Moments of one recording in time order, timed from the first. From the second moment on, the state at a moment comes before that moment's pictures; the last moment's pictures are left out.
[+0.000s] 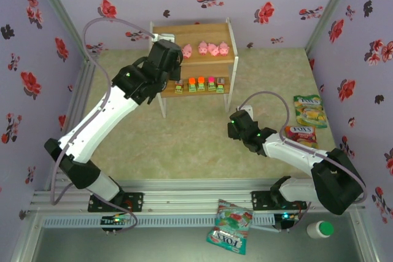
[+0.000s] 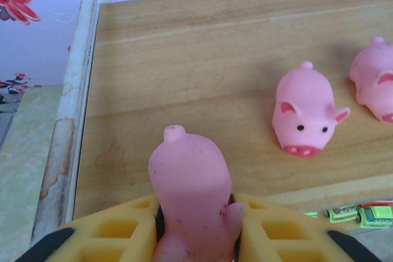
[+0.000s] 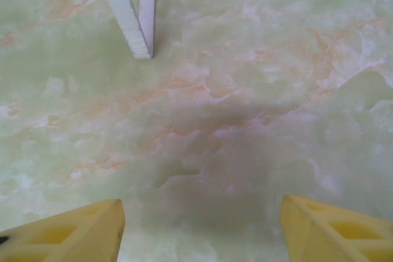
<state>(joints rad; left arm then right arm) -0.78 1.57 1.85 -0.89 -0.58 -0.35 0.65 1.25 0.58 -0.25 0.38 0.46</state>
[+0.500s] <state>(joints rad) -0.72 1.70 1.98 -0.91 -0.52 -0.35 0.65 1.25 0.58 -0.25 0.38 0.46</state>
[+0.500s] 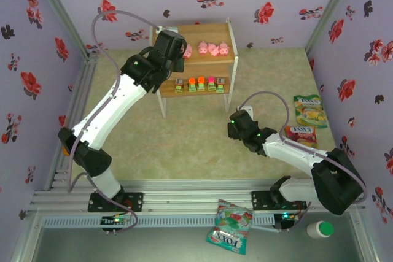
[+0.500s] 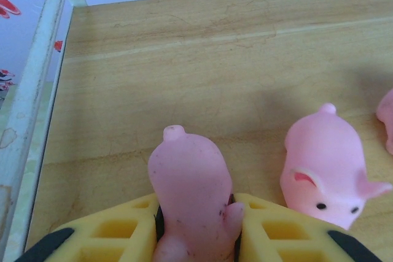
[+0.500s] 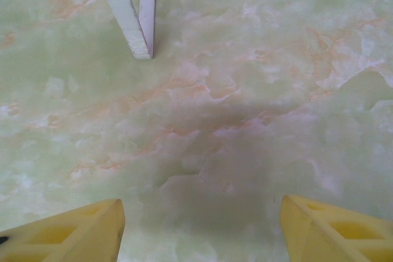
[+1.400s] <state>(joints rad) -0.69 1.73 2.02 -0.94 -0.48 -0.35 0.65 1.25 0.58 -0.25 0.38 0.46</state>
